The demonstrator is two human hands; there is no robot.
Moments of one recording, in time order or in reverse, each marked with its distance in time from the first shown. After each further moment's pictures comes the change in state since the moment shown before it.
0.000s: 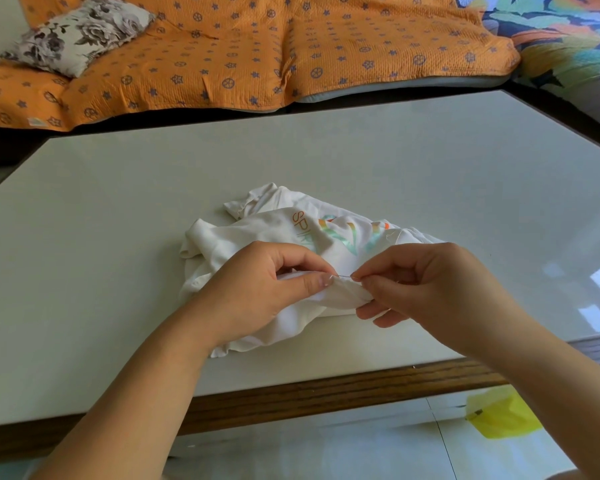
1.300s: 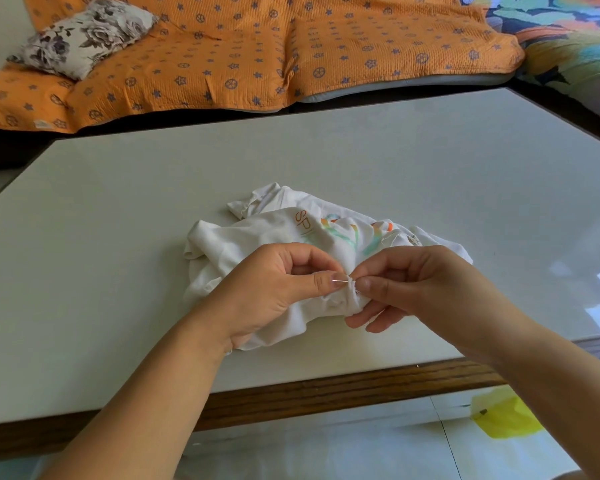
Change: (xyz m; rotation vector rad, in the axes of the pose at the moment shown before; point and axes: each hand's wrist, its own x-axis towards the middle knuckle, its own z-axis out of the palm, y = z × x) left_hand 0.004 -0.003 0.010 -0.371 -0.054 -0.063; right_hand 0.007 0.005 0.002 0.271 -0.160 0.027
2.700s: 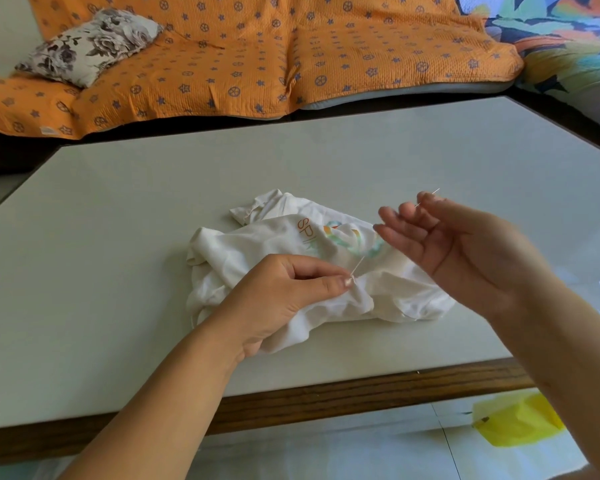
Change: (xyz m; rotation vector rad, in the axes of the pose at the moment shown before) left_hand -0.002 0.004 0.008 -0.060 0.085 -0.105; right_hand 0.030 -0.008 -0.033 0.902 0.114 -0.091
